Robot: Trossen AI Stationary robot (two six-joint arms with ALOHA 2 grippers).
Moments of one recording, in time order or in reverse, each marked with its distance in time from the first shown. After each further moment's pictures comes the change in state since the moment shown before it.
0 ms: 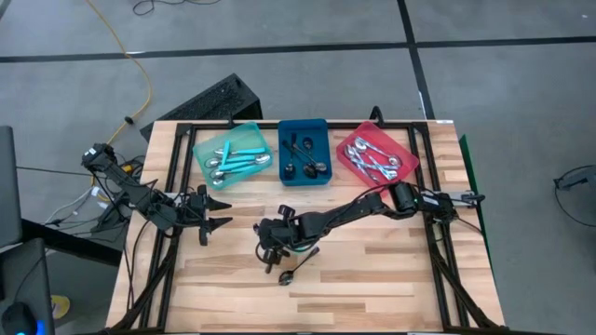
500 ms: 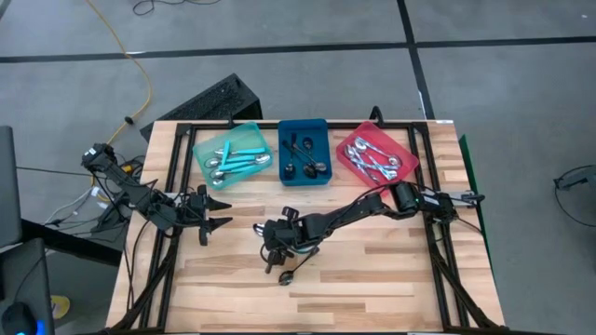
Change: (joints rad) left arm 0.000 0.000 0.000 0.000 0.000 0.000; right arm 0.000 -0.004 -0.095 0.044 -0.005 0.002
